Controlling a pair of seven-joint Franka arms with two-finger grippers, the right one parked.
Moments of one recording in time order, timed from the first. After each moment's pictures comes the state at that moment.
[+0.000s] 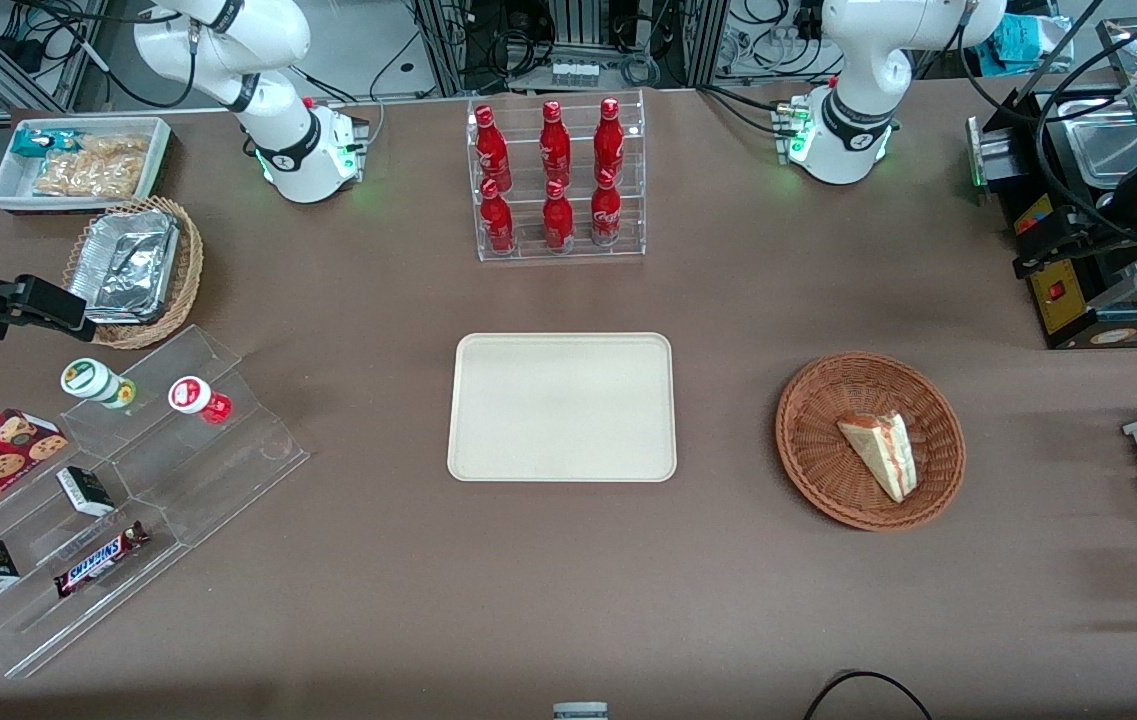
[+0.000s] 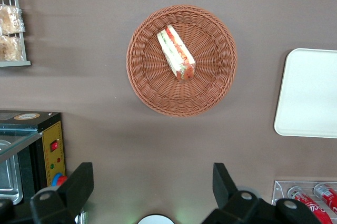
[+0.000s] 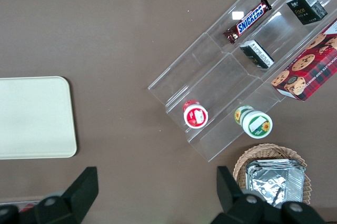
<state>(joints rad) -0.10 -0.03 0.07 -1.57 0.00 1.47 -0.07</state>
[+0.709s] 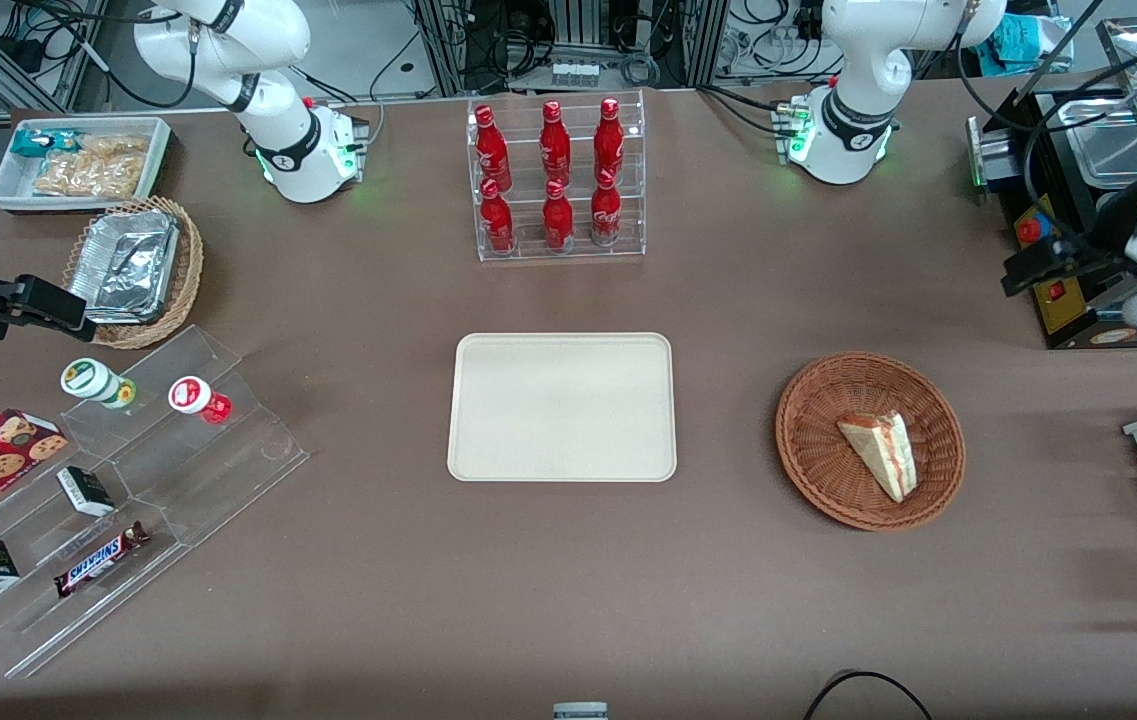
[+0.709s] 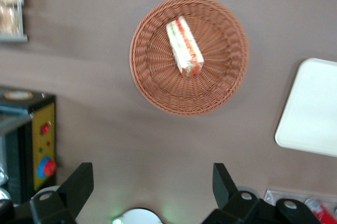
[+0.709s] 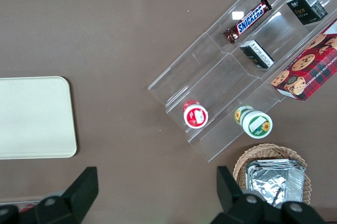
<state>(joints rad) -0.10 0.05 0.07 -1.58 0.00 1.48 -0.26</state>
